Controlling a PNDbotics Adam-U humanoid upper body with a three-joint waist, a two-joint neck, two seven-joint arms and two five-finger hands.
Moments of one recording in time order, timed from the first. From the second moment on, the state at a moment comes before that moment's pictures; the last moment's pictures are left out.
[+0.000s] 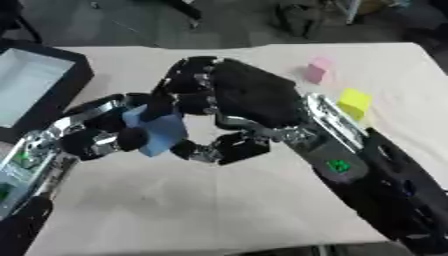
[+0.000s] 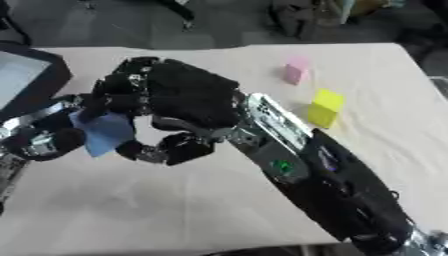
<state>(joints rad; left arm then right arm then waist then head) -0.58 0.40 -0.44 -1.65 0.51 0.12 -0.63 -0.62 -0.35 0.53 -1.90 0.80 -0.48 0.12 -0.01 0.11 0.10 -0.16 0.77</state>
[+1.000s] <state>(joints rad) -0.57 0.42 -0.44 -1.60 0.54 0.17 -0.60 -0.60 -0.35 0.53 -1.90 0.91 -0.44 0.14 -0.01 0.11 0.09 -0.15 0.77</state>
